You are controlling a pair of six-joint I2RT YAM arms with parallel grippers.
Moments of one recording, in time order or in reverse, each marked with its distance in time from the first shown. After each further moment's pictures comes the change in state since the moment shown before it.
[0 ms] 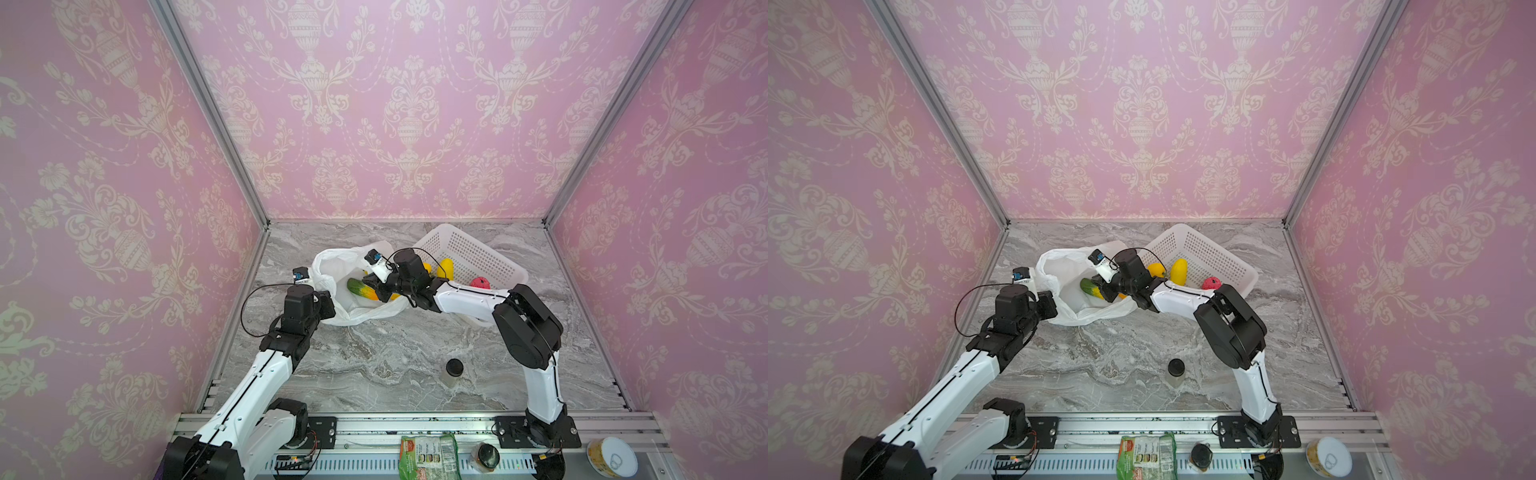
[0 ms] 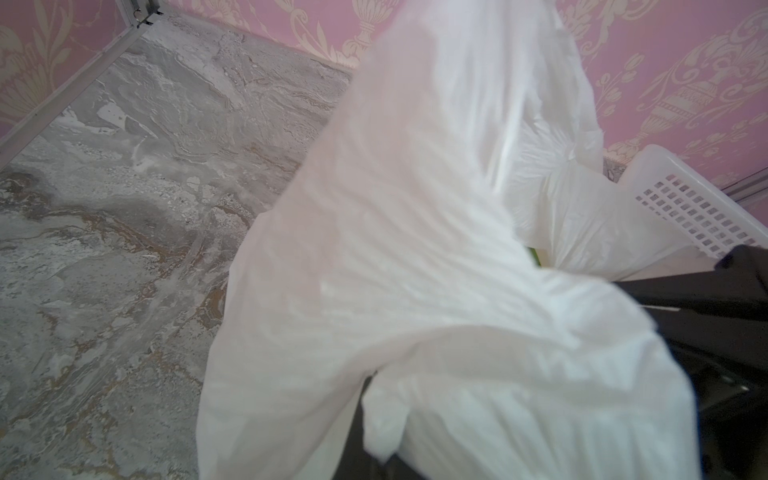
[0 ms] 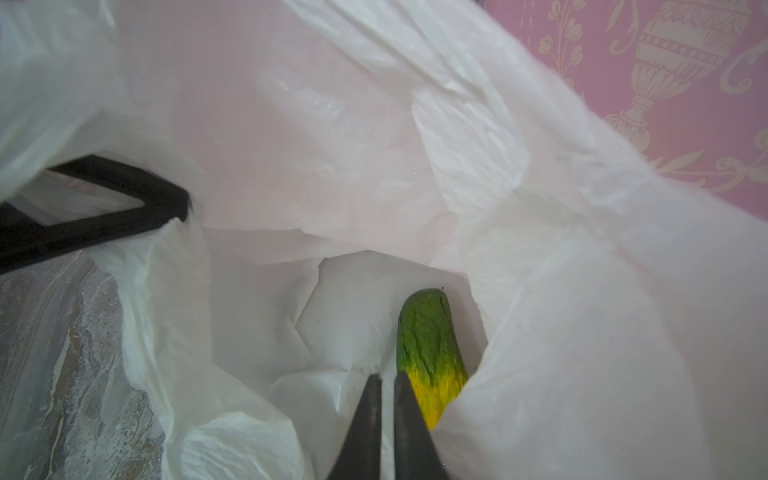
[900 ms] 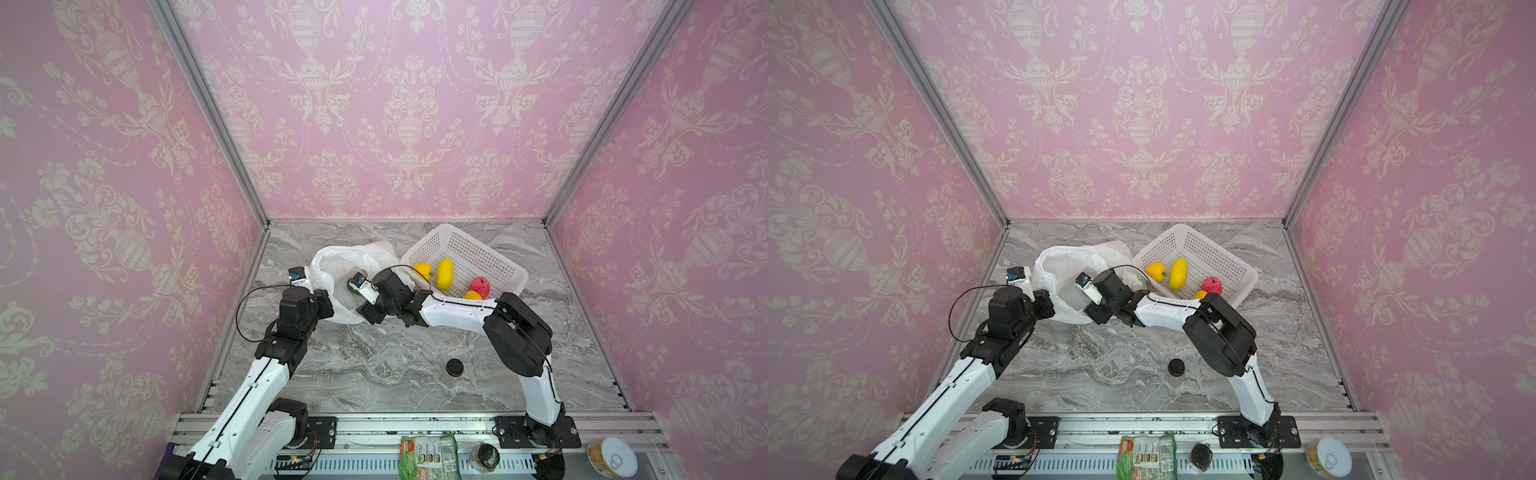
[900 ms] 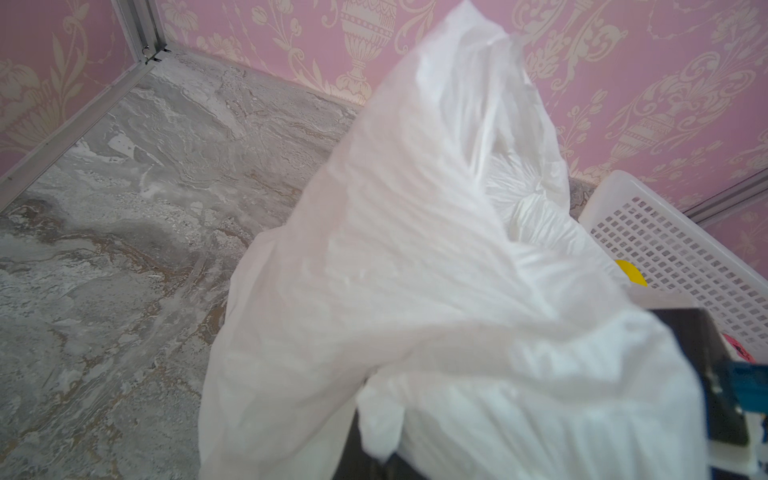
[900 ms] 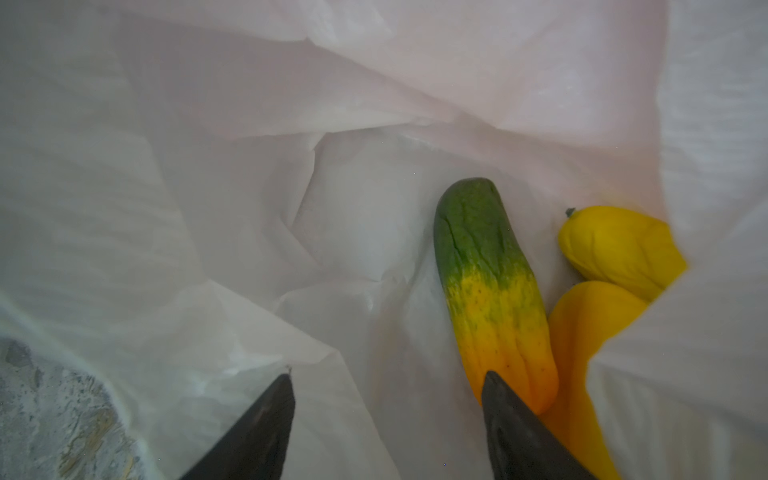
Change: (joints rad) left arm 0.000 -0.075 -0.004 -0.001 0.001 0.000; right arm 0.154 0.042 0.021 -0.270 0.325 -0.025
